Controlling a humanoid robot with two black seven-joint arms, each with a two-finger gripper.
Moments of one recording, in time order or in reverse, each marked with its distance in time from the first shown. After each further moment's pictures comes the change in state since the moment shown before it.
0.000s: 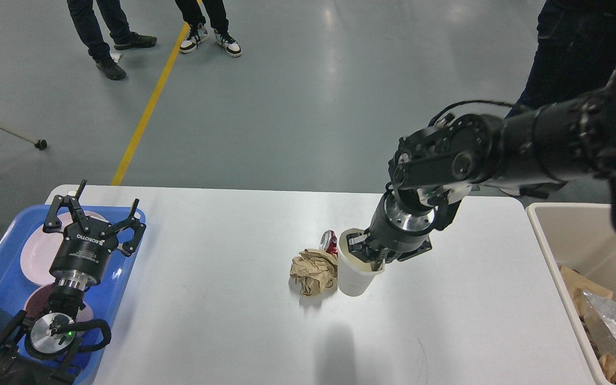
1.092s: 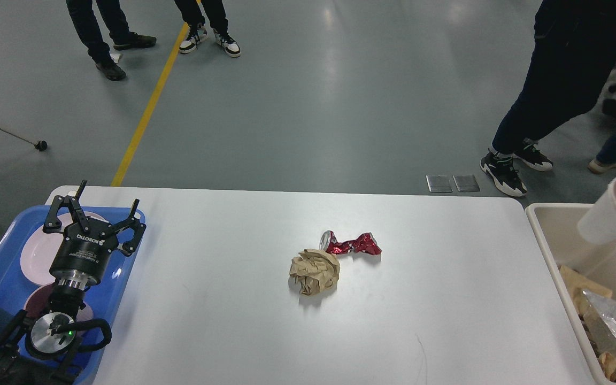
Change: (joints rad) left arm 0.000 0.000 0.000 0.000 -0.001 0.000 -0.002; right arm -0.033 -0.692 -0.561 -0.246 -0.092 0.090 0.231
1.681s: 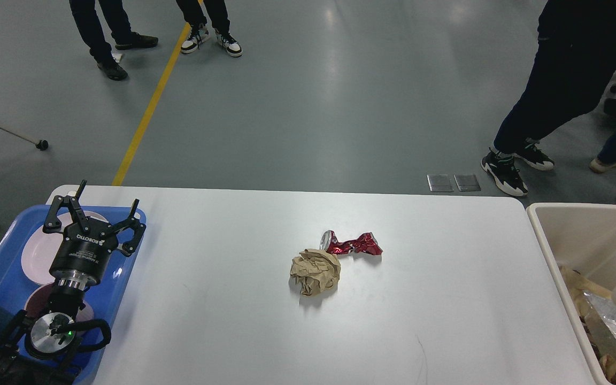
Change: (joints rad) left arm 0.000 0.000 0.000 0.000 0.001 0.000 0.000; right arm -1.175 0.149 0.543 -0.863 0.000 -0.315 -0.007
